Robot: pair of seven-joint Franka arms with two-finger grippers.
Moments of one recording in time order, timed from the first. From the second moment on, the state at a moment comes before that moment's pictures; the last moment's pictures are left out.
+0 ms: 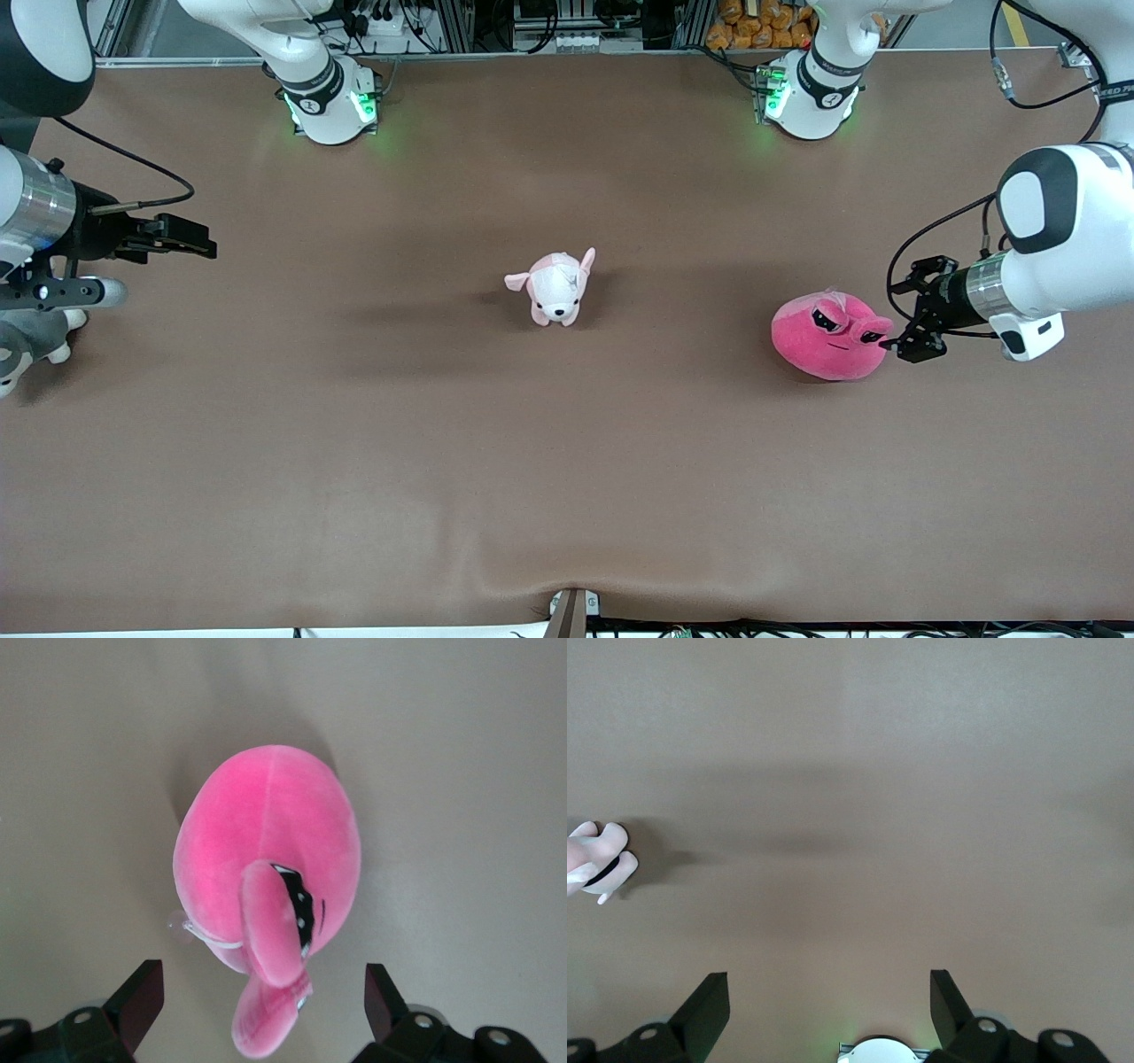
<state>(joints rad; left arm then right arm) -0.05 0.21 0.08 -1.93 -0.24 1.96 -1.19 0.10 0.14 -0.06 -1.47 0.10 1.41 0.00</state>
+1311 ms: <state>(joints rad) -0.06 0.27 0.06 -1.87 -0.30 1.98 -1.22 0.09 0.14 -0.08 -1.49 0.06 1.53 -0.05</state>
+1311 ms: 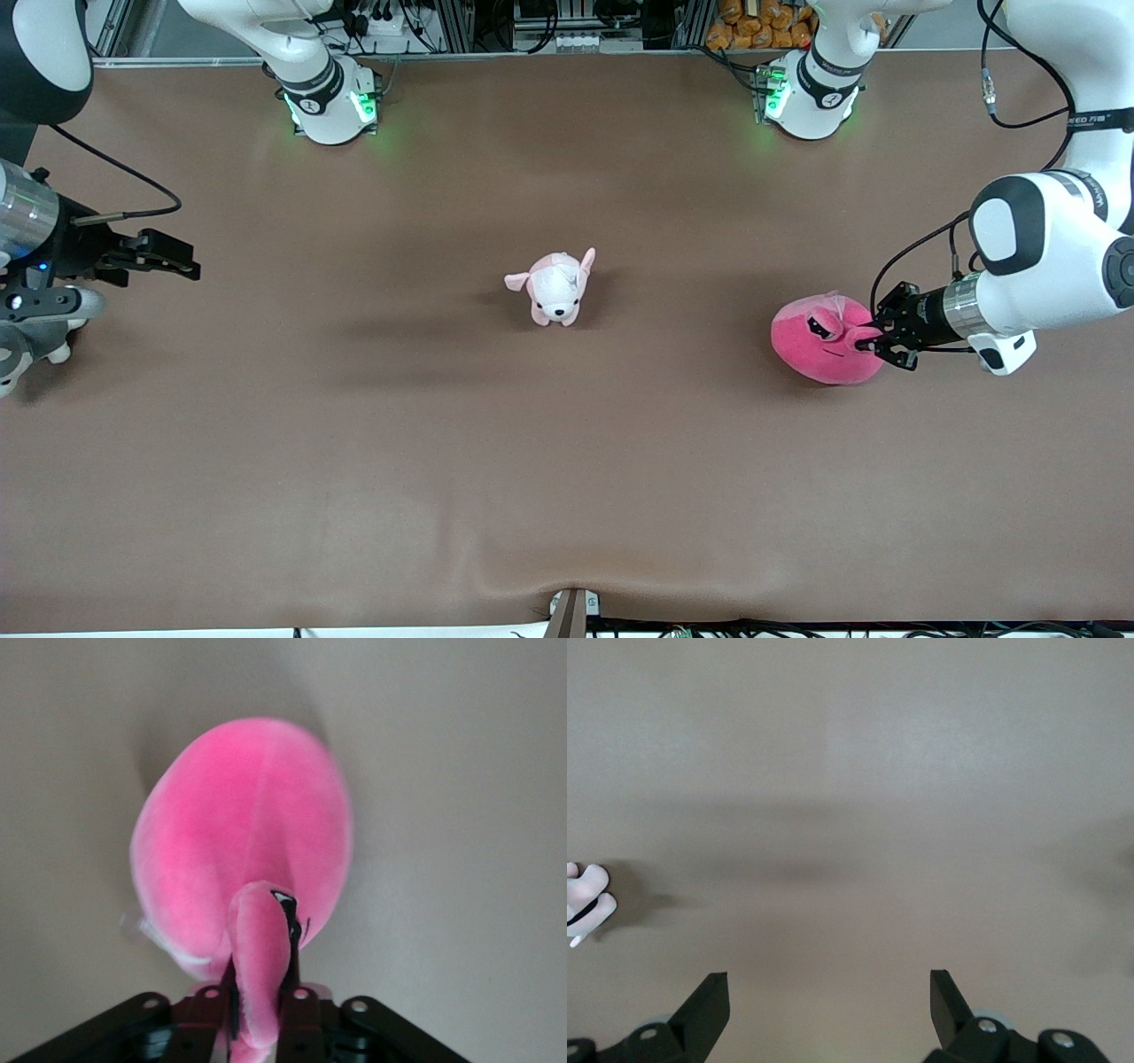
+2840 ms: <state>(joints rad) -0.31 0.25 -0.07 -1.39 -0.30 1.57 -1.54 0.30 0.14 -0.05 -1.49 0.22 1.62 -0.19</state>
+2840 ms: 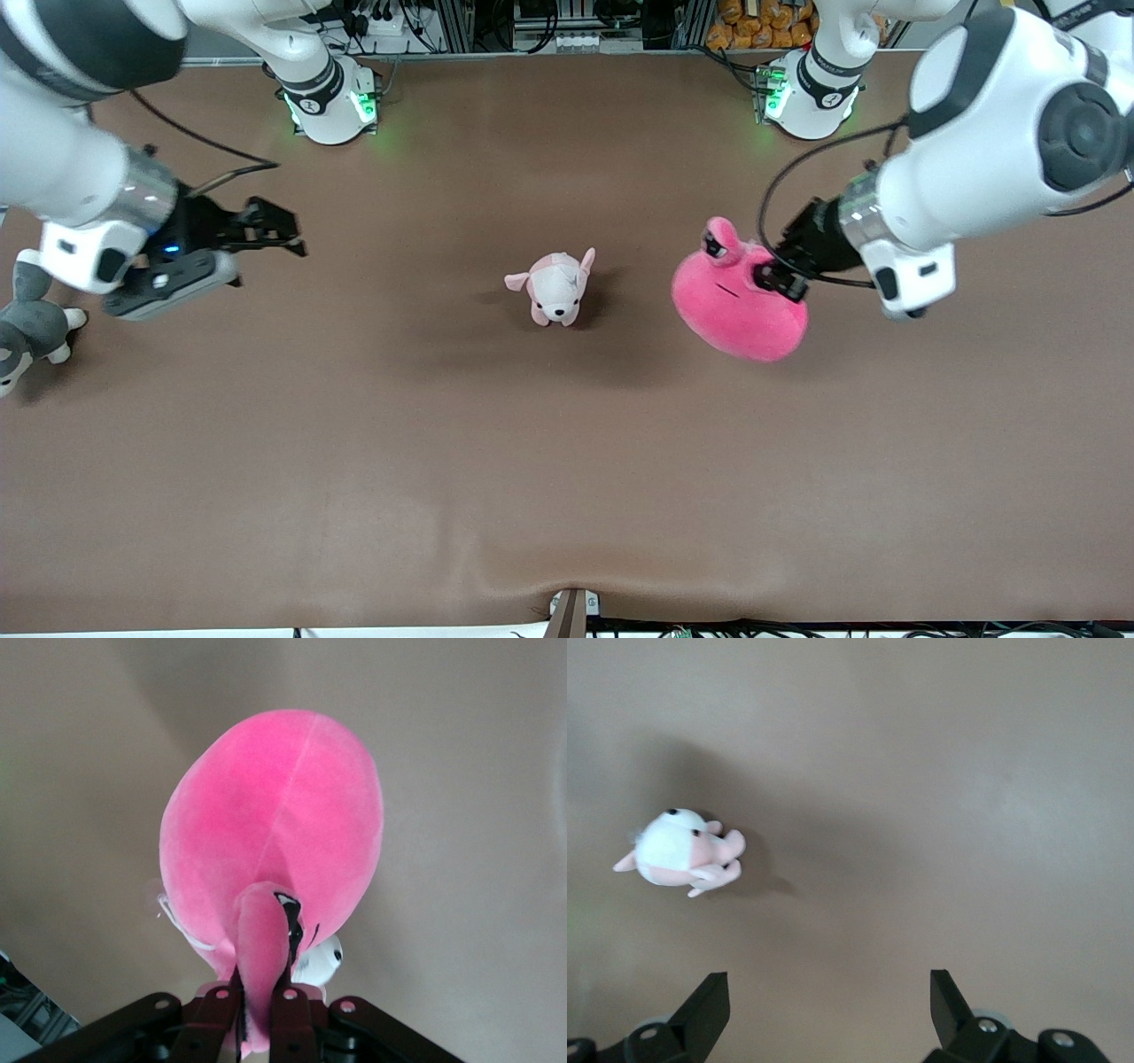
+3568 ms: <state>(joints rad) -0.32 0.25 -0.26 -1.37 -0.44 1.80 -2.12 0.68 0.16 -0.05 -1.49 0.22 1.93 -0.18</state>
